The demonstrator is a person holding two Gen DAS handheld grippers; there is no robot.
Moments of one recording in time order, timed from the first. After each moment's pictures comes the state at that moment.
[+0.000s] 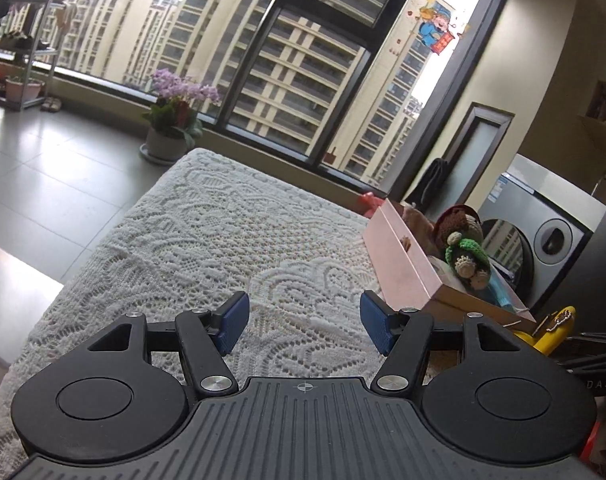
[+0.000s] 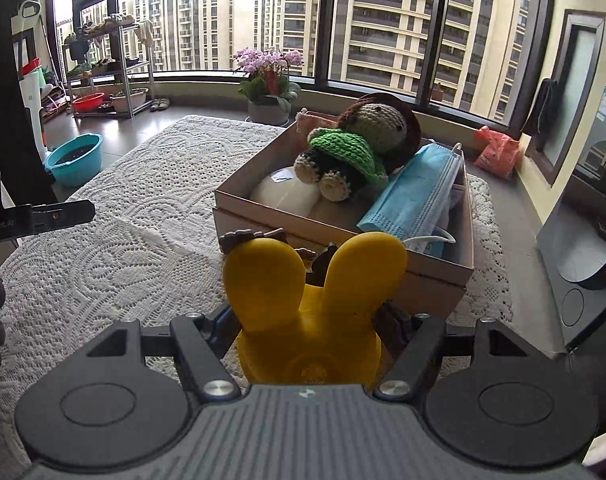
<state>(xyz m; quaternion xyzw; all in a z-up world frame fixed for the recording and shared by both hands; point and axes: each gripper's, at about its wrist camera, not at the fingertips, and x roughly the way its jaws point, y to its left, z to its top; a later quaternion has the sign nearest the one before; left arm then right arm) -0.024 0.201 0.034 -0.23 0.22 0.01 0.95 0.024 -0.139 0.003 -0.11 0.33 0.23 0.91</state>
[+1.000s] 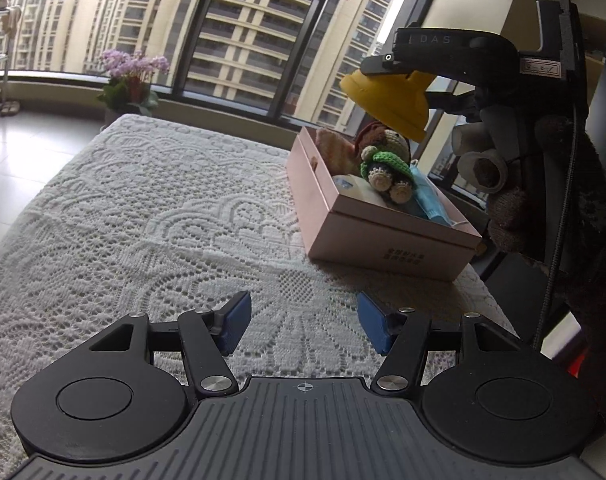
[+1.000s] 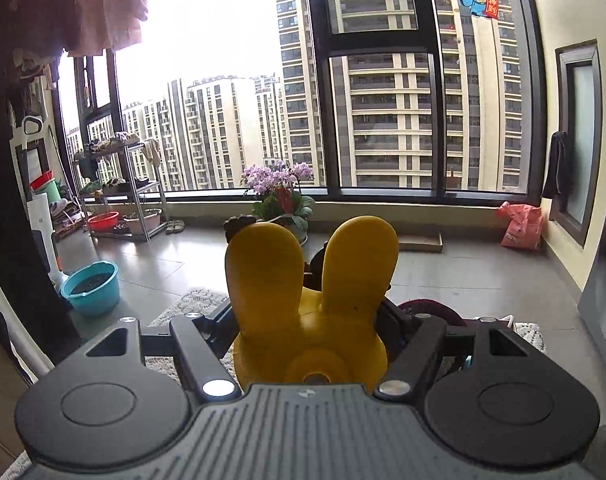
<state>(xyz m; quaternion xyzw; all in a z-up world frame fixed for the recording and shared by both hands) -0.022 0.115 0.037 -0.17 0.29 -0.05 0.94 0.148 -0.059 0.055 -0.03 0.22 0.26 0.94</state>
